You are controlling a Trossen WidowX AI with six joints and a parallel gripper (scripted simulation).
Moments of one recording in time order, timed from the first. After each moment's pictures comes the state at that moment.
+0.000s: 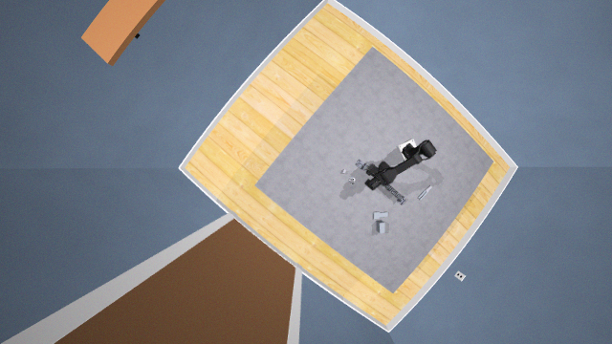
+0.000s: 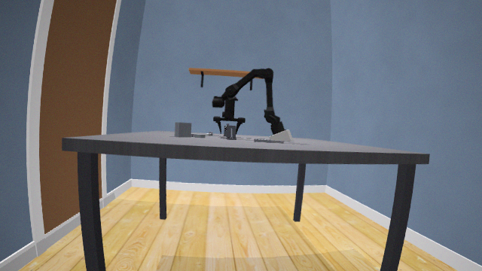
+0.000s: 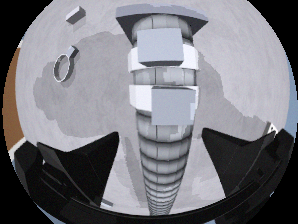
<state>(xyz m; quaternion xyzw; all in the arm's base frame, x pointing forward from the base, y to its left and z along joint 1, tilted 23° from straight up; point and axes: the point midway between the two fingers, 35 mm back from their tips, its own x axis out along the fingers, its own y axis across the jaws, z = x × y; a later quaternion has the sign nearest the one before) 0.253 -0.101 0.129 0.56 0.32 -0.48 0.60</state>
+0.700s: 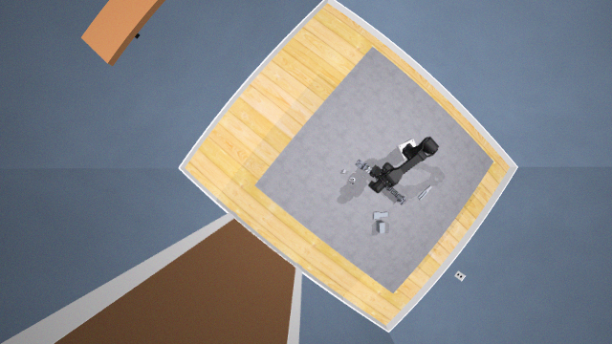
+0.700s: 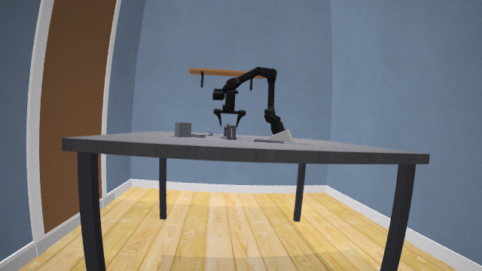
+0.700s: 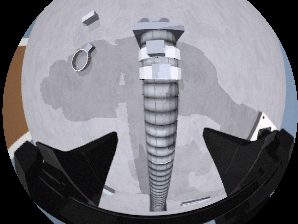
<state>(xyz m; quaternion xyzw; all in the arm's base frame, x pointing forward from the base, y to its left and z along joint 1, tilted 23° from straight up) 0.241 -0.080 0.166 0.56 0.33 -0.47 0.60</state>
